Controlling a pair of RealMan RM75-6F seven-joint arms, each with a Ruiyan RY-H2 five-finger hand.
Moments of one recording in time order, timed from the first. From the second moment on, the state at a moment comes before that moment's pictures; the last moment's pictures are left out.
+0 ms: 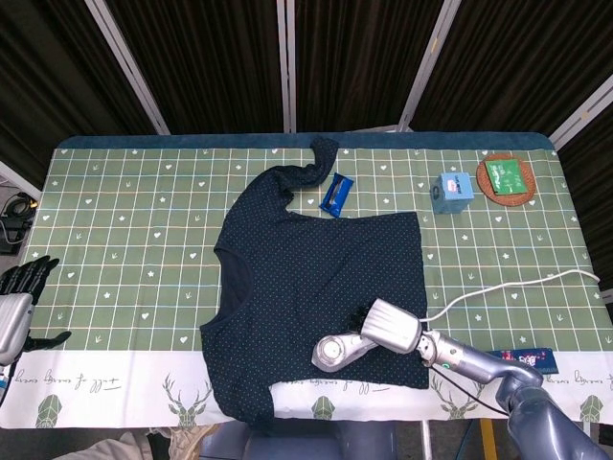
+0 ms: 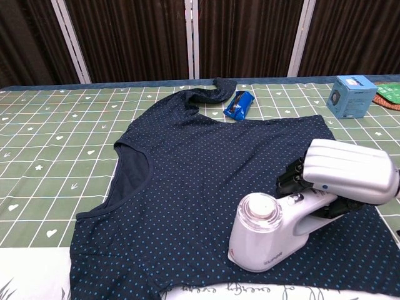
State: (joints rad) left arm -0.18 -0.93 -0.04 -1.90 1.28 1.29 0.14; right arm 0.65 -1.86 -0.29 -0.37 -1.94 1.60 0.45
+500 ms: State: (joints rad) left arm -0.18 -0.93 -0.04 -1.90 1.27 1.30 0.16; right arm 0.55 -1.81 -0.29 -0.26 -1.89 1.58 0.56
